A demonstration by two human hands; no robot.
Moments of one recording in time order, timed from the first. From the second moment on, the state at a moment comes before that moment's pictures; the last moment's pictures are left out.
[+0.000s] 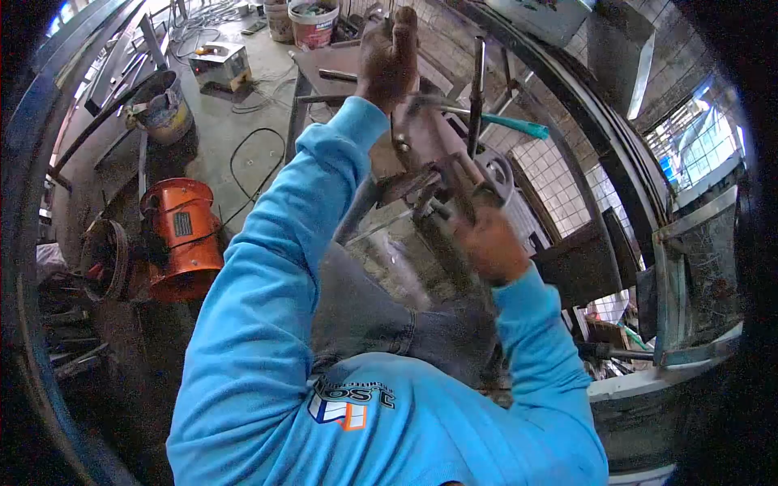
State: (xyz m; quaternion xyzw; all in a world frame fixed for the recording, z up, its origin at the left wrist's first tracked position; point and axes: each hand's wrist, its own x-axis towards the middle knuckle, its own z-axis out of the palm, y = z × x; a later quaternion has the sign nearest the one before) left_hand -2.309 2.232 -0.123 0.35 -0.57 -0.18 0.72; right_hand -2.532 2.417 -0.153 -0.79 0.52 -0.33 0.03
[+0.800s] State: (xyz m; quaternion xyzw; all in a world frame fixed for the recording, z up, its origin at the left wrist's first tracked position) left_hand -2.237 2.295 -0.225 0.28 0.06 -0.36 0.89; right_hand -2.557 2.468 -0.003 -0.63 0.34 -0.67 0.21
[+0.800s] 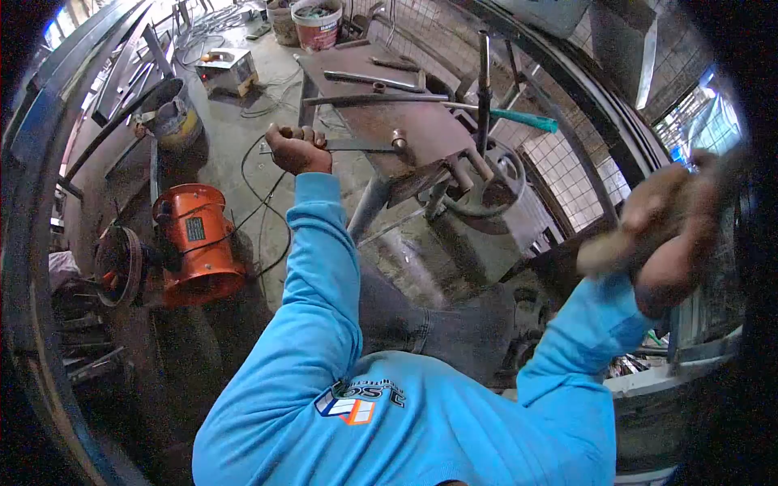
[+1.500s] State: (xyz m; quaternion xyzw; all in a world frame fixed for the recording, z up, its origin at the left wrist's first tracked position) left_hand -2.301 2.192 -0.161 0.38 -0.62 0.22 0.65; right_hand -2.532 2.438 -0.110 -0.71 0.53 -0.45 -0.02
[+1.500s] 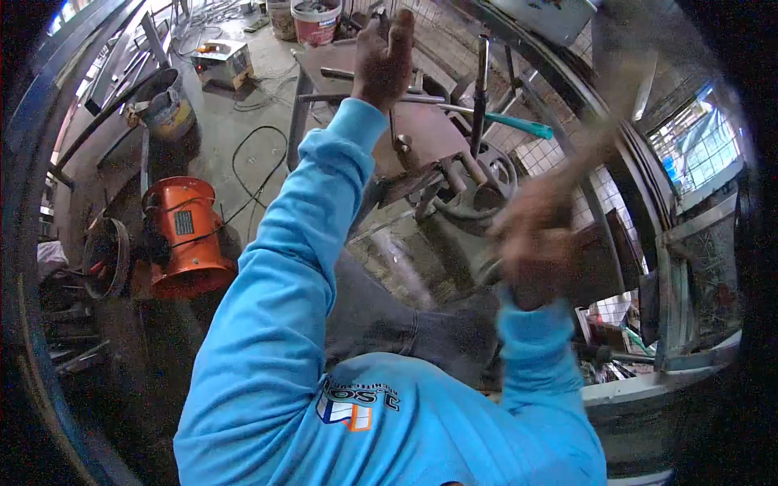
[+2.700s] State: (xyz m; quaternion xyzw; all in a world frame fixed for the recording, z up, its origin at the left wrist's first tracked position) left_hand -2.234 2.310 -0.247 0.19 -0.02 -0.39 0.90; right_hand -2.586 2.480 -0.050 -0.67 0.35 -0.54 0.37
